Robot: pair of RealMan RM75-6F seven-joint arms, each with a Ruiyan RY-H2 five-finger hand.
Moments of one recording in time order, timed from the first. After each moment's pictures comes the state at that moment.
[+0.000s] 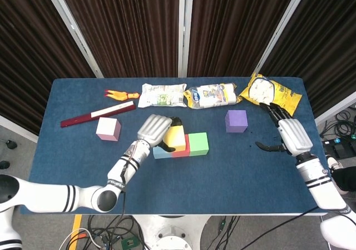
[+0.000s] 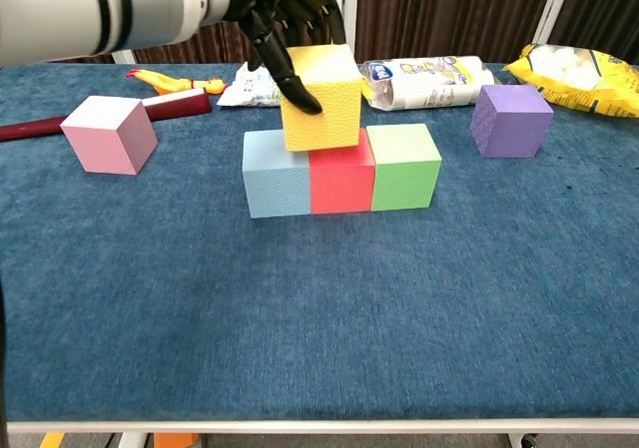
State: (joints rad) left arm -1.10 -1.50 -0.33 -1.76 0.59 0.99 0.53; right arm 0.49 -1.03 0.18 -1.66 -1.40 1.11 0.33
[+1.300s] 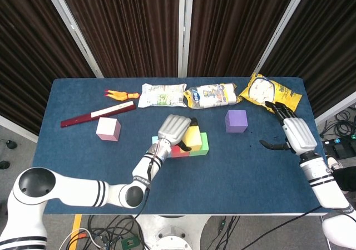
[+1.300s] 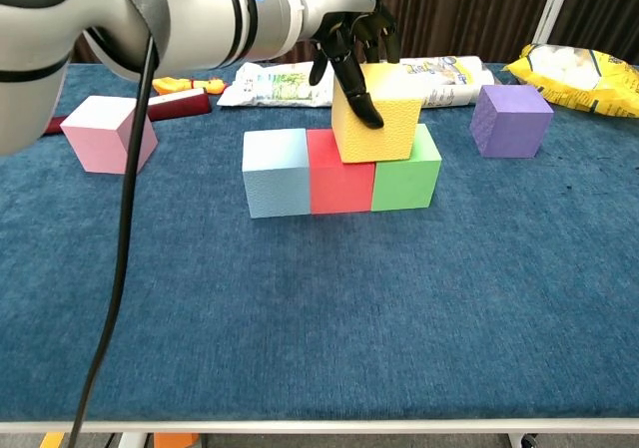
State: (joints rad) left arm -1.28 -1.65 -0.36 -1.60 0.39 1.00 0.63; right arm 0.48 -1.03 0.19 -1.63 -1.37 1.10 0.34
